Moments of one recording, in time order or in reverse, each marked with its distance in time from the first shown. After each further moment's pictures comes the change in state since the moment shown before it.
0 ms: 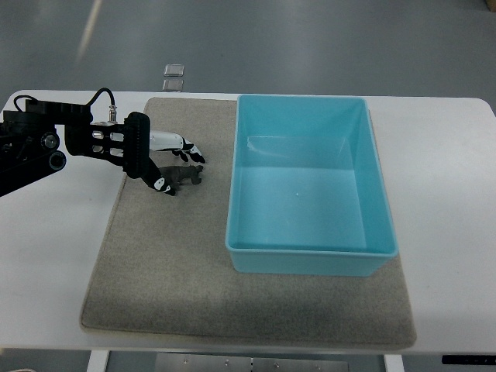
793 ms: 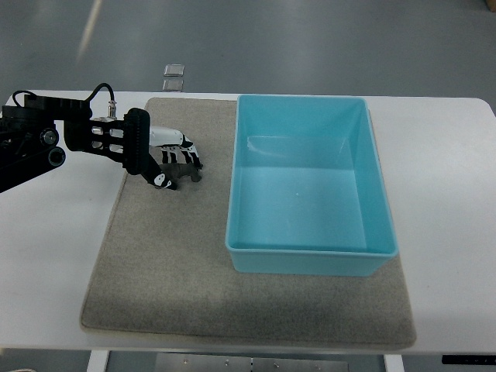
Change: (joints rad) left arm -0.018 0.002 0.001 0.002 0.009 -0.001 0.001; right arm 0.000 0.000 0.000 0.000 0.000 0.000 0.000
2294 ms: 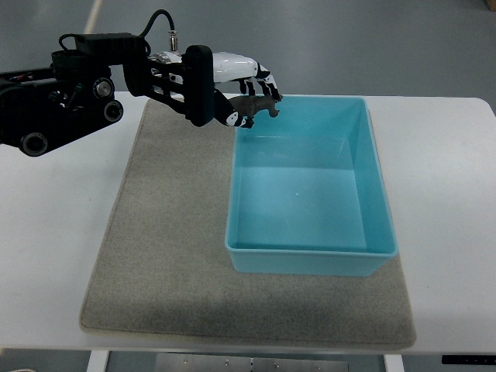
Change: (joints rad) left arm -0.194 -0.177 -0.040 -0.012 -0.024 0.162 -0.002; right arm 0.000 0.000 0.000 0.000 0.000 0.000 0.000
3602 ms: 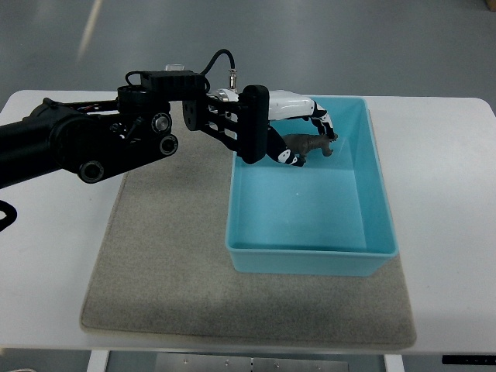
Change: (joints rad) left arm 0.049 -0.166 -0.006 0.009 -0.006 0.025 -0.008; right arm 0.000 0.000 0.000 0.000 0.000 0.000 0.000
